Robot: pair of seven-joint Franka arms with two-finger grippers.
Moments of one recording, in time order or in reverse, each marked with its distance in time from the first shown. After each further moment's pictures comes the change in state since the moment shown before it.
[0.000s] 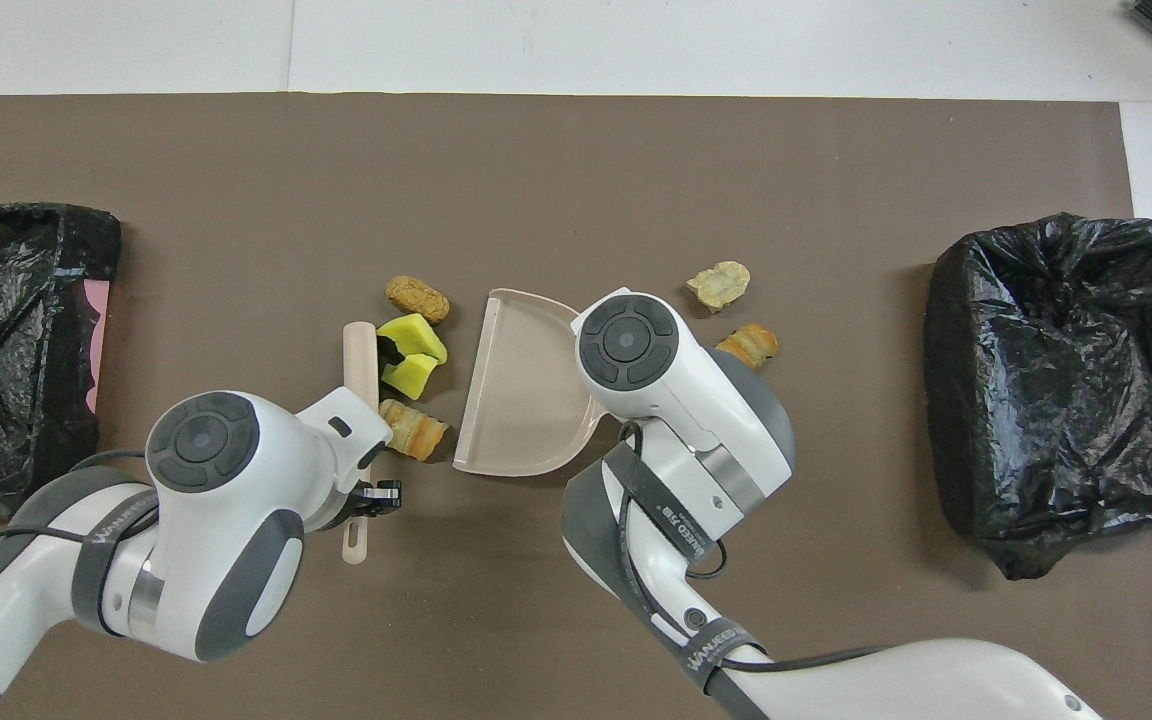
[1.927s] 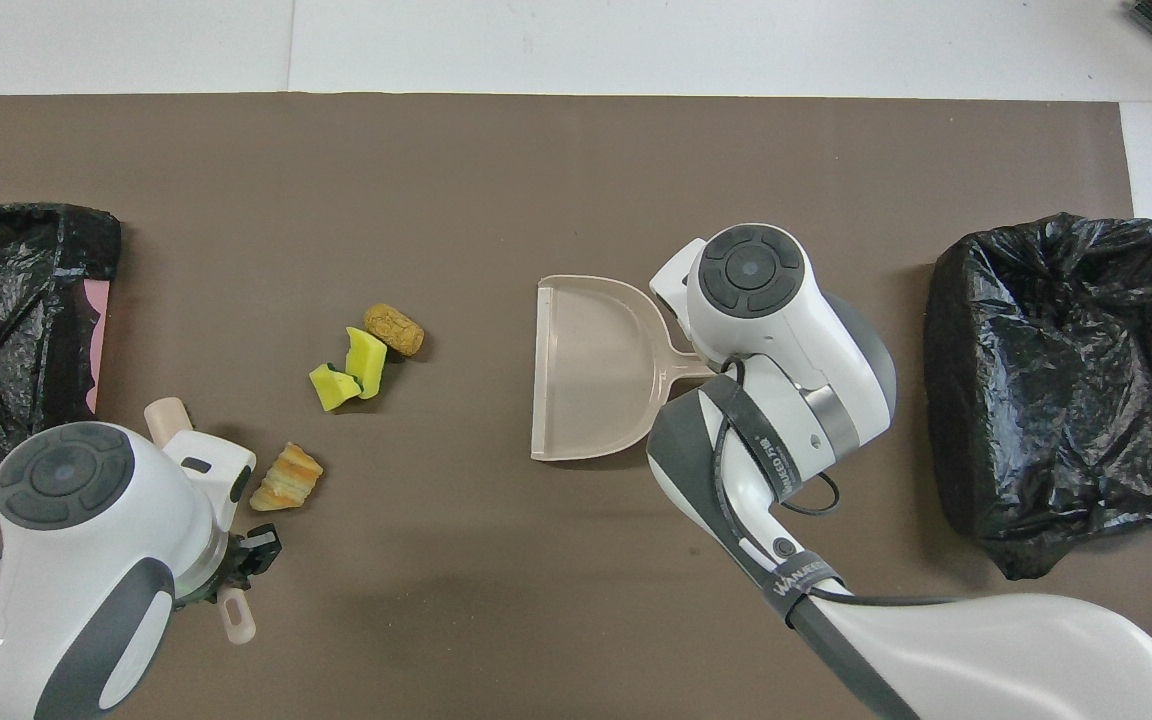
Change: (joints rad) left arm 0.140 -0.229 0.005 -0.061 0.145 -0.378 -0.401; right arm -0.137 -0.003 -0.008 0.013 -0.021 0.023 -0.319
